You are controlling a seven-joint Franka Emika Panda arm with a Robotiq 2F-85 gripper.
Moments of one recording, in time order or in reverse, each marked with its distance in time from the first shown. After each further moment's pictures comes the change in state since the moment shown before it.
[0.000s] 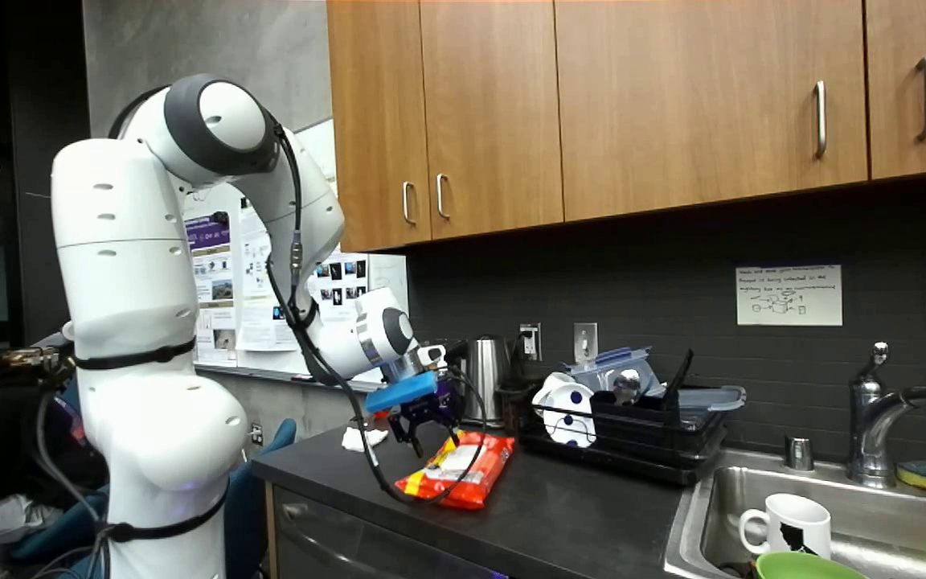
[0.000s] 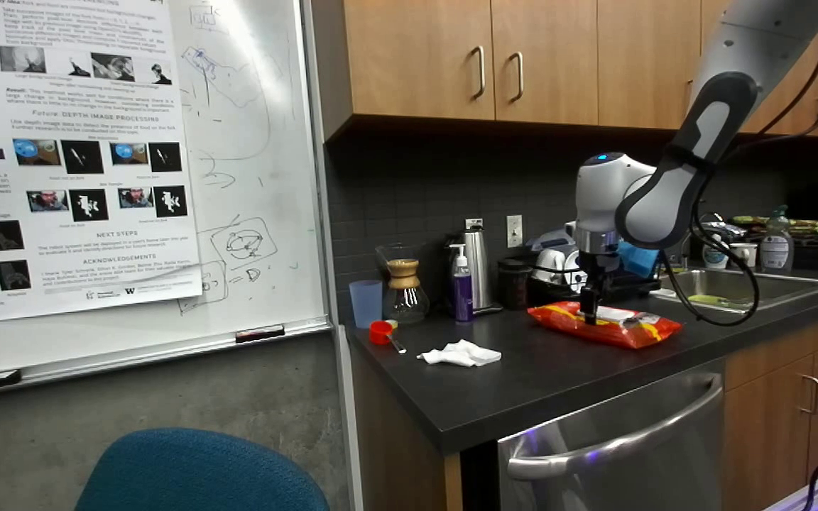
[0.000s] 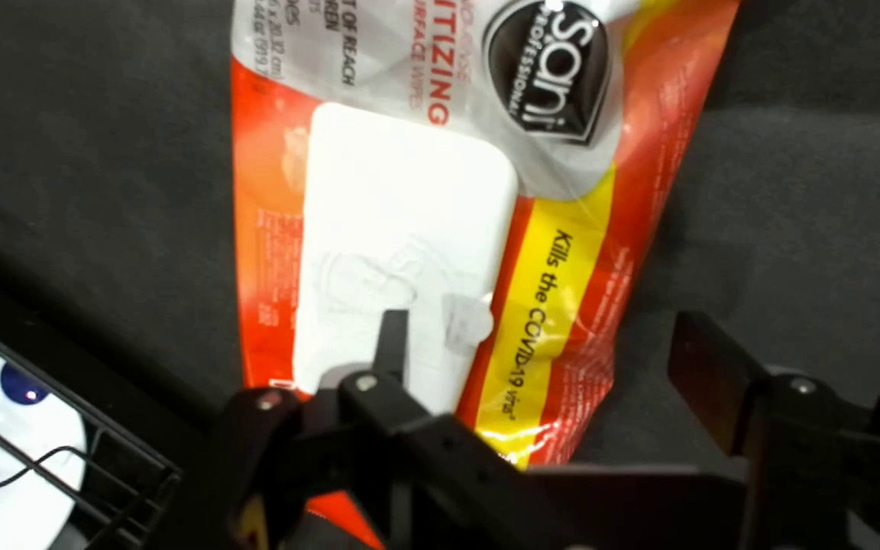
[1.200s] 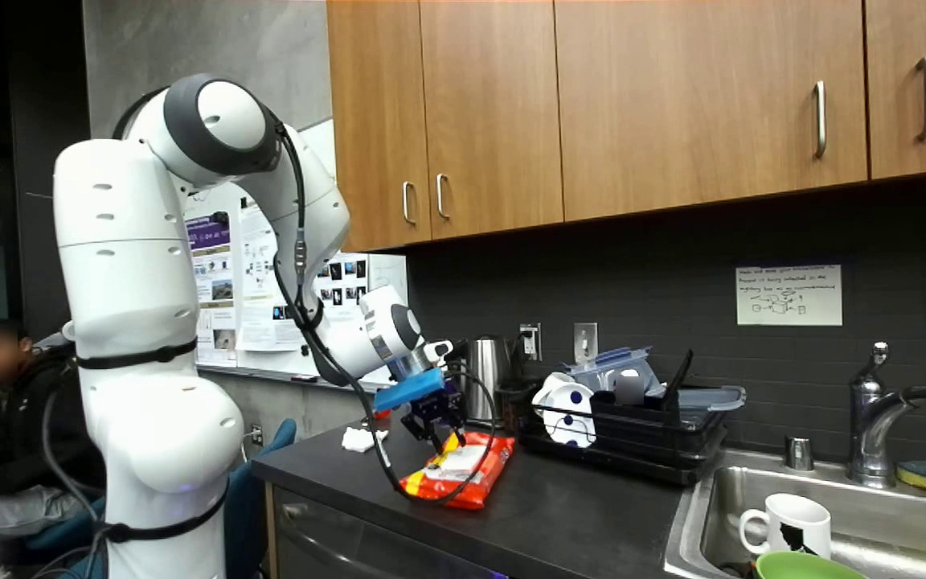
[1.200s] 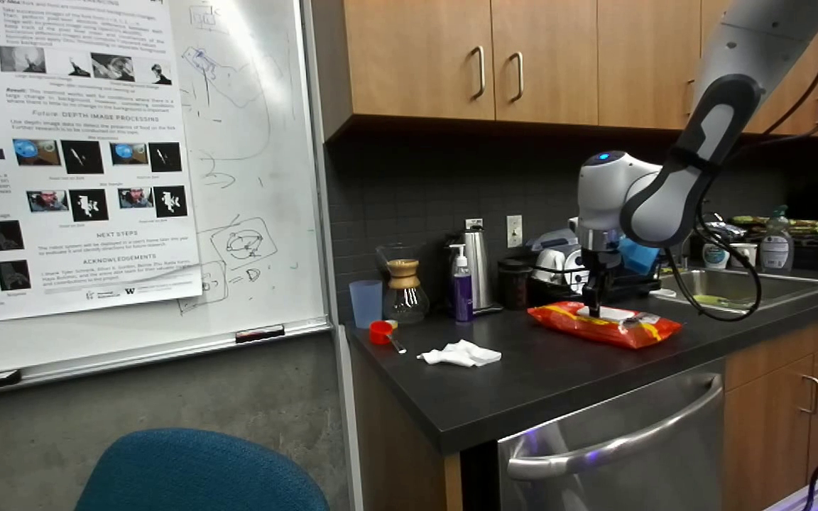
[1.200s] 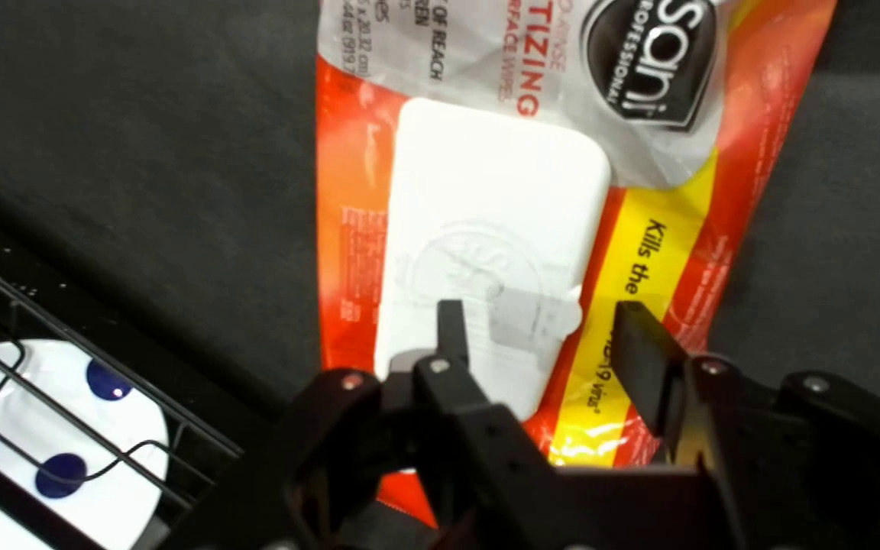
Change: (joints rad) arm -0.043 0.007 0.000 0.026 -0.102 0.001 0.092
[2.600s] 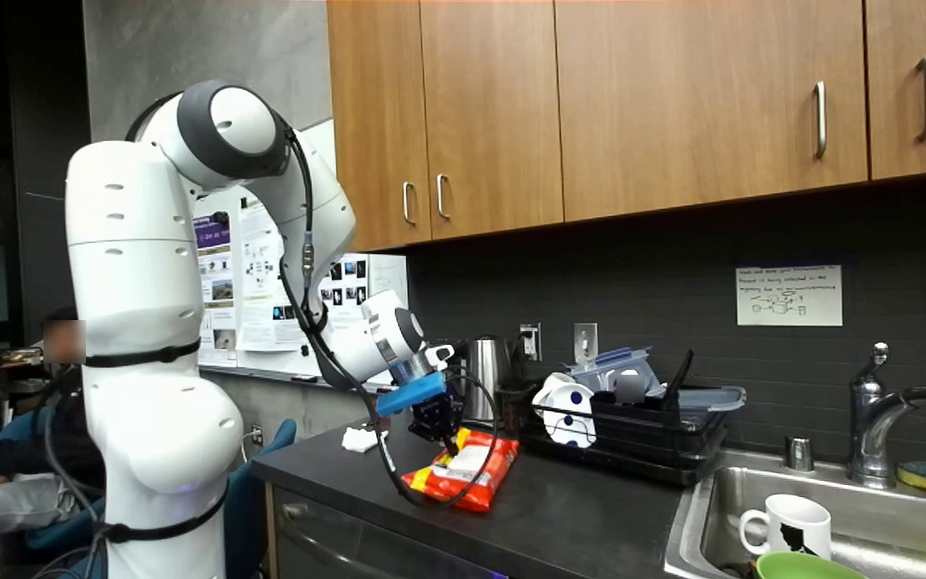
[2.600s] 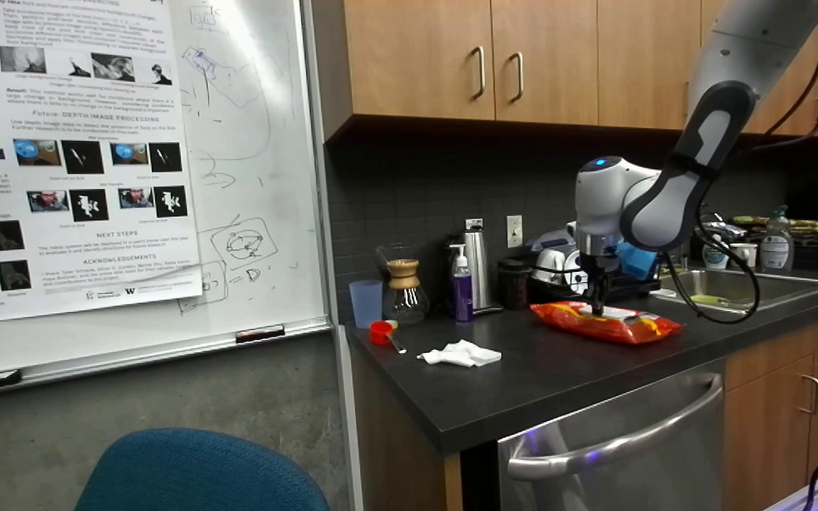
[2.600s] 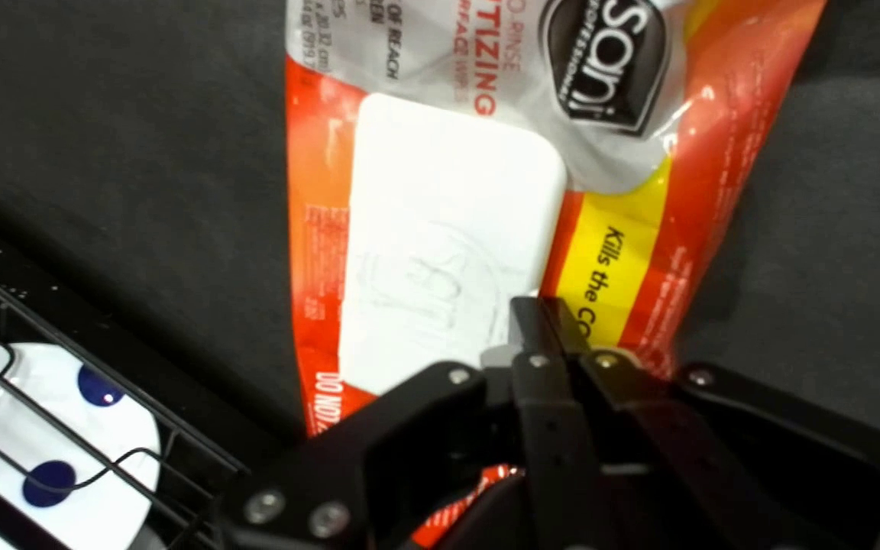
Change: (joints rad) arm -0.008 0.036 0.006 0.020 -0.048 0.000 0.042
